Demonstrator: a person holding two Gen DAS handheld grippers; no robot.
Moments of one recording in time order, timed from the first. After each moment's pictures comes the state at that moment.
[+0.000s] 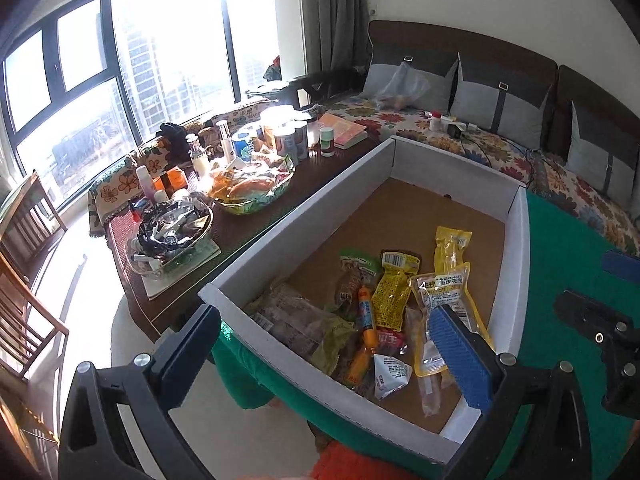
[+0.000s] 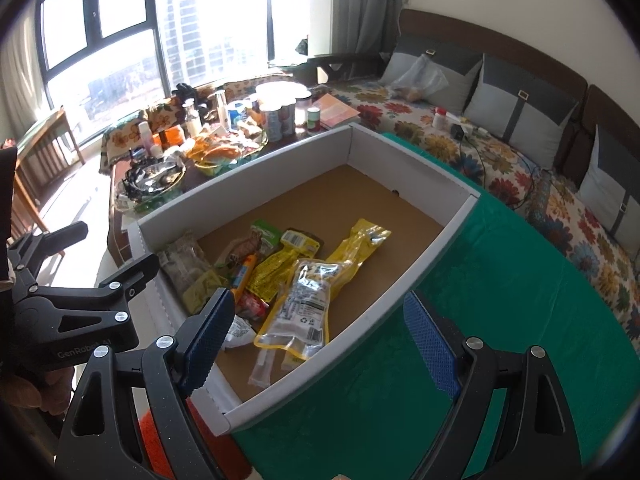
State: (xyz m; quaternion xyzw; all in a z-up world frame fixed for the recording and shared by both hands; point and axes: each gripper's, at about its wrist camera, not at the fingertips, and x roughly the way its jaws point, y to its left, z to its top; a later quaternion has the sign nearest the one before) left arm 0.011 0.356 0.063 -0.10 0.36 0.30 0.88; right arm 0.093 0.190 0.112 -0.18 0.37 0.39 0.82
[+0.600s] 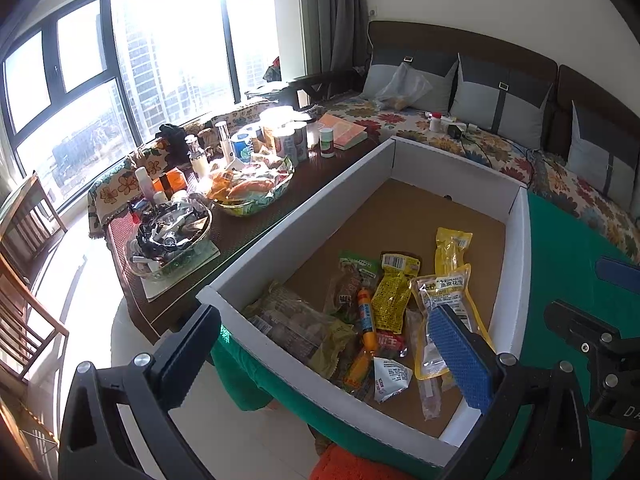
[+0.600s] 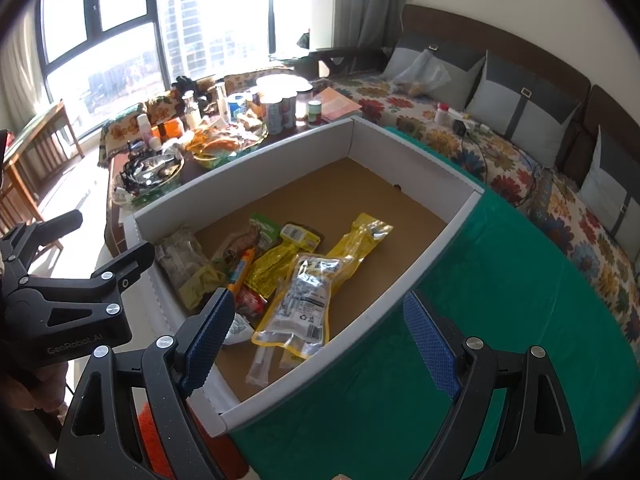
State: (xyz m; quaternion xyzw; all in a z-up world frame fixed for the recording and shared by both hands) left arm 0.013 0.358 0.064 -0.10 0.36 0.30 0.88; right arm 0.097 0.194 0.102 -0.19 0.37 0.39 0.82
